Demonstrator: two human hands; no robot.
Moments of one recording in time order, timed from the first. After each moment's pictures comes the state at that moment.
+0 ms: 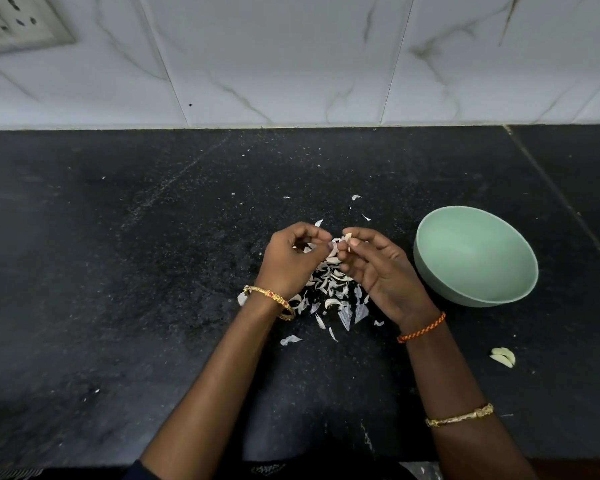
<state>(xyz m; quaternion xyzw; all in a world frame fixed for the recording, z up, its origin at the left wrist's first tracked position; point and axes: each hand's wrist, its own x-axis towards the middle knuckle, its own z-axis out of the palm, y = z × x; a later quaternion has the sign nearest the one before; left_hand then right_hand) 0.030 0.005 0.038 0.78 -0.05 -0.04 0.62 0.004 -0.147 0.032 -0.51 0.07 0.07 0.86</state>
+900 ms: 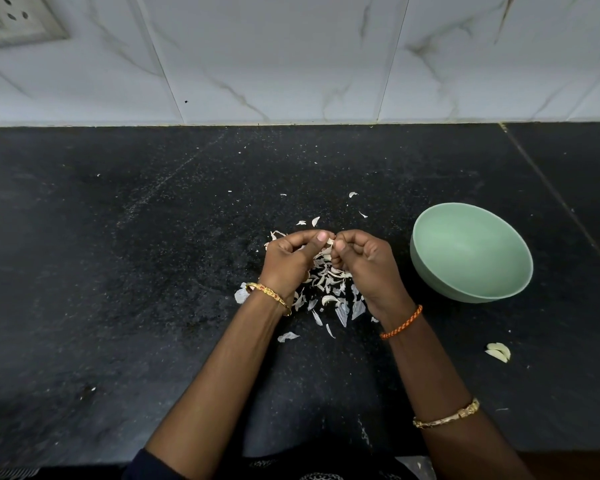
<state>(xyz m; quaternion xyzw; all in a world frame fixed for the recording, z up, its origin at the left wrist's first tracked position) 0.026 -0.006 0.032 0.65 0.06 -0.11 0.75 0.006 -0.126 0.028 -0.71 0.07 -0.02 0.70</state>
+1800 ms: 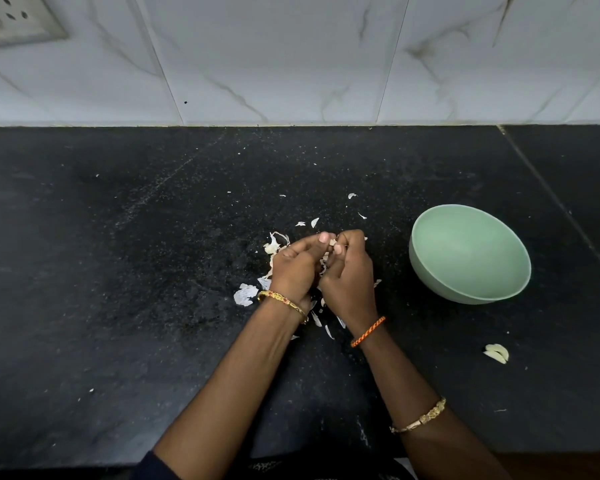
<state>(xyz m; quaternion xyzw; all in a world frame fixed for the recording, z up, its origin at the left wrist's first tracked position) 0.017 -0.022 0.039 0.51 0.17 -0.14 0.83 0.005 -0.099 0.001 -0.82 0.04 -0.20 0.53</state>
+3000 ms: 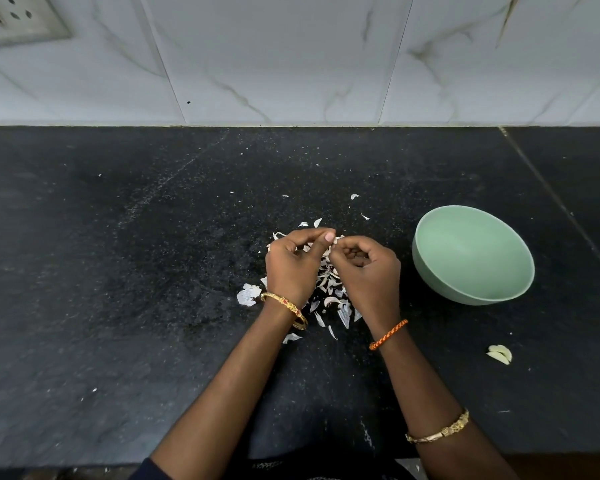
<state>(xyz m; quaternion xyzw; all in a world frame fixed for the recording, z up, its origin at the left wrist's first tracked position) 0.022 -0.010 0.027 0.73 0.02 0.04 0.69 -0.003 -0.112 0.020 -0.79 0.09 -0.21 0.57</state>
